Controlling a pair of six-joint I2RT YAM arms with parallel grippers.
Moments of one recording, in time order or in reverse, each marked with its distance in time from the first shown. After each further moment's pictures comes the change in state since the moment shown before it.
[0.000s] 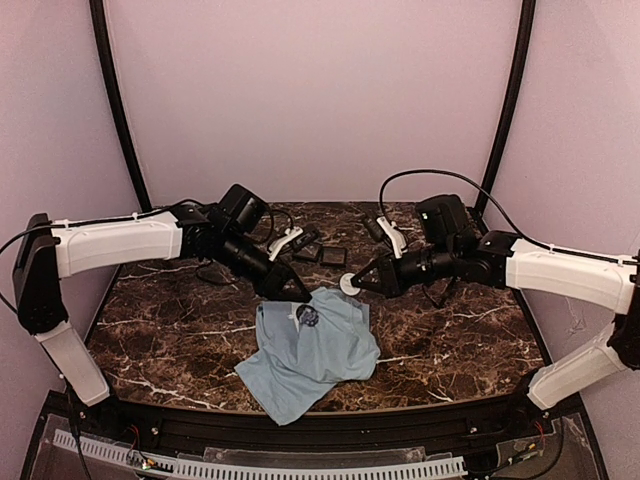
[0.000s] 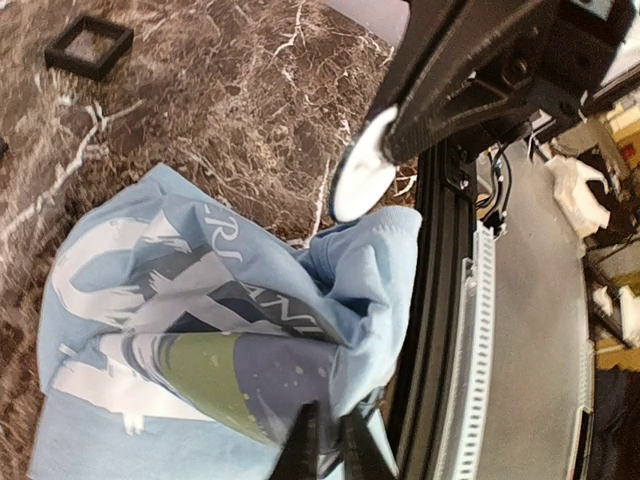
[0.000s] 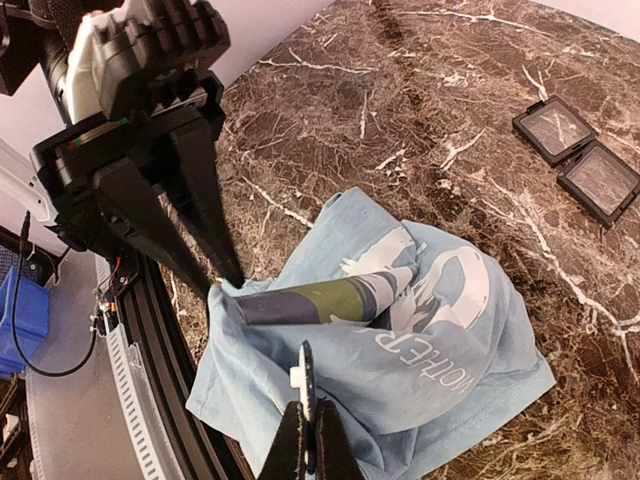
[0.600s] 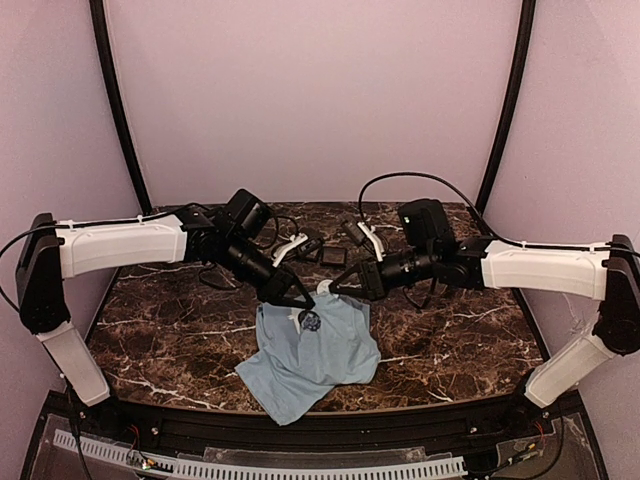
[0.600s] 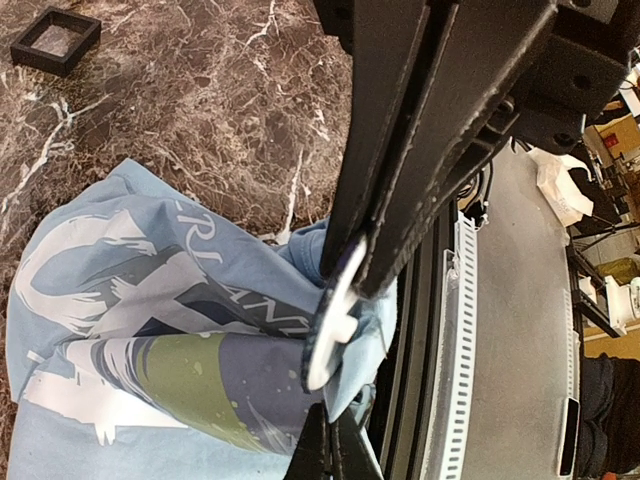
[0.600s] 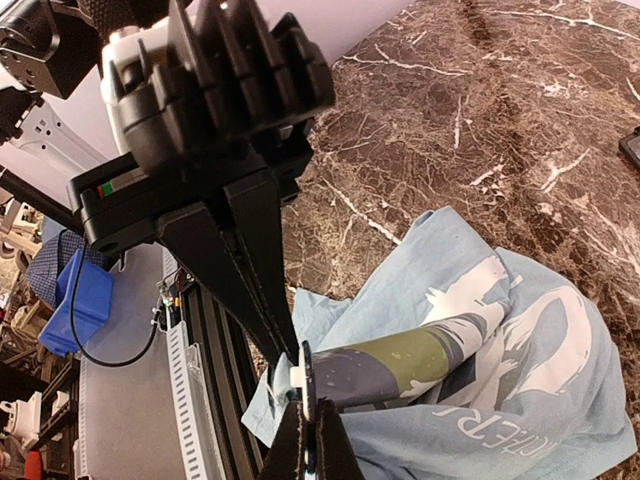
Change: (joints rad) left arm -0.026 0.013 -0.003 0.001 0.033 0.003; right arm 0.014 0.129 0.011 0.193 -0.210 0.064
